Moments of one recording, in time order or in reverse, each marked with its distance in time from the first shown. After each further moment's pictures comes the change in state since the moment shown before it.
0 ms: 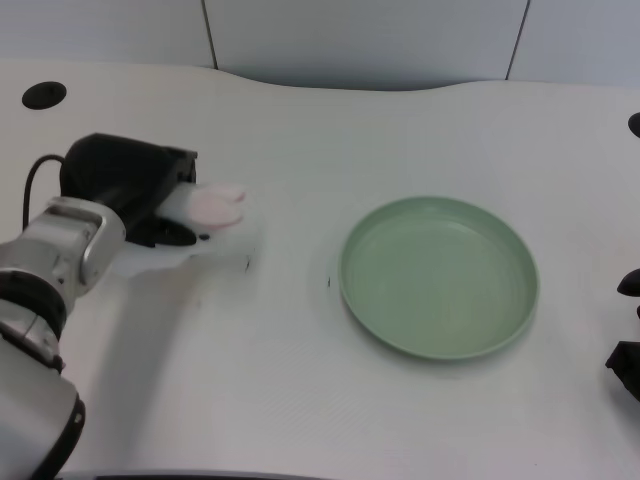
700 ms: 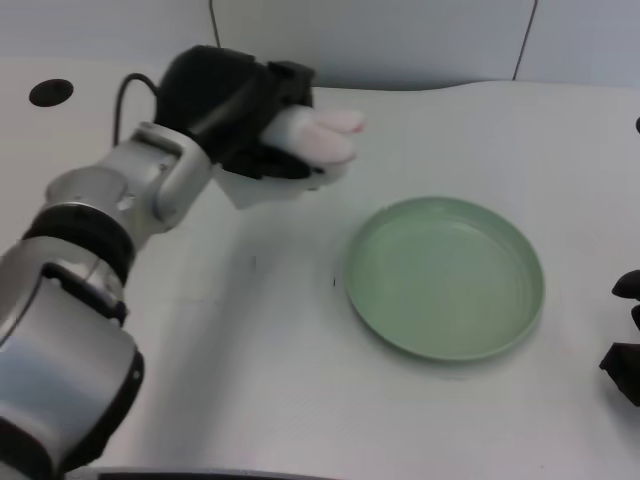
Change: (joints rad) left arm -0.136 -0.169 0.013 -0.021 -0.044 -0.224 0.044; right arm 0.001 0.025 0.001 -0.004 0.002 -0.001 -0.004
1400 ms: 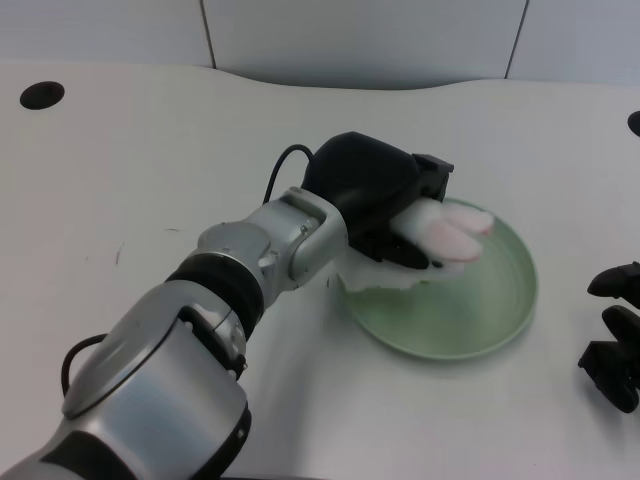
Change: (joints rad) left arm 0.052 -0.246 -0.075 0.010 0.012 0.120 -0.112; right arm 0.012 0.037 0.036 -0.043 -0.016 -0.039 -0.044
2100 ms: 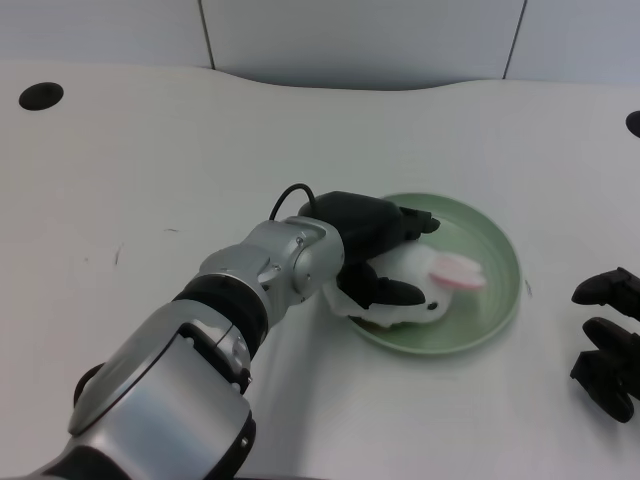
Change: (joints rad) left arm 0.039 -0.015 0.088 0.004 -0.095 0.079 -0.394; right arm 0.029 0.013 0.039 -0.064 -0.023 -0.006 -0.031
